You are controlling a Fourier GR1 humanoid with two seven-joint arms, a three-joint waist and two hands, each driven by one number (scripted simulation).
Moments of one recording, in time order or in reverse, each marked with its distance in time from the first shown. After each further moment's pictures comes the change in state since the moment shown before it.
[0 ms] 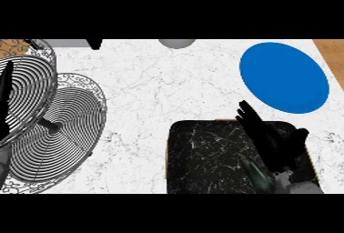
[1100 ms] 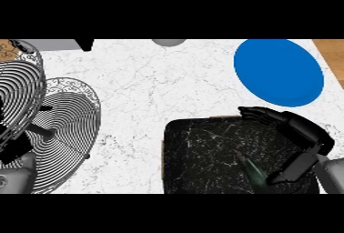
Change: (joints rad) left arm 0.038 -0.235 0.103 -0.031 -0.091 0.346 -0.196; right arm -0.159 -0.290 -0.016 0.067 -0.005 0.592 -0.239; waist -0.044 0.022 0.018
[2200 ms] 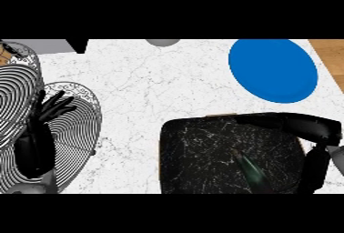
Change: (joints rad) left arm 0.092 -0.071 -0.125 -0.097 0.167 -0.264 -0.294; right arm -0.140 -0.187 0.146 -0.060 0.281 0.202 -0.029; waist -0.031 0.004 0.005
